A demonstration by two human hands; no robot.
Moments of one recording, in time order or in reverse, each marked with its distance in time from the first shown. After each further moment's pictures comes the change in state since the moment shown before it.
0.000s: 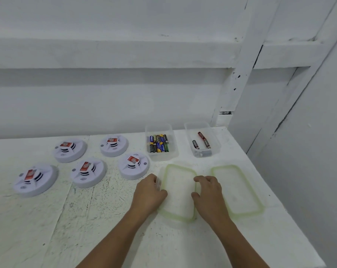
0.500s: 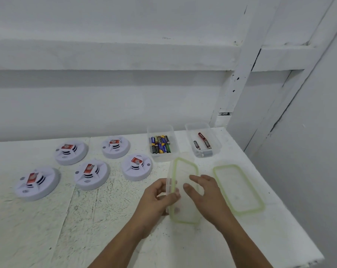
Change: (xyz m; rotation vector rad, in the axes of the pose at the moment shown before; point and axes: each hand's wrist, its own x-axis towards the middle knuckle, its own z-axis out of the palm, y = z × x) left_hand -0.043 -0.003 -0.019 -0.846 -0.304 0.093; right_hand -0.020 -0.029 -0.009 0.345 -0.053 0.088
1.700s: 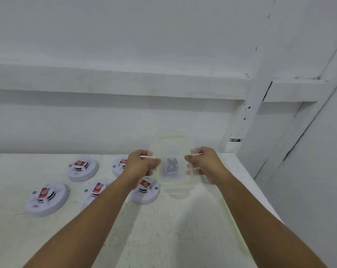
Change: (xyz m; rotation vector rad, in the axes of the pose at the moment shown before) left_hand 0.101 0.096 -0.065 0.128 0.325 0.050; right_hand 0.121 -0.100 -0.034 0.473 -0.141 0.009
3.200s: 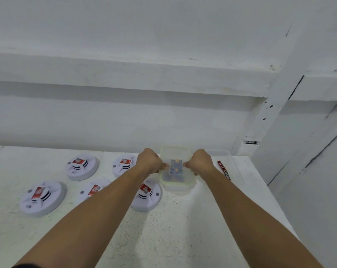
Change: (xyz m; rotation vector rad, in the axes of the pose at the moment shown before) left_hand 0.081 -0.009 0.029 0.510 0.065 -0.164; right_hand 0.098 0.029 0.025 -0.624 0.051 0.028
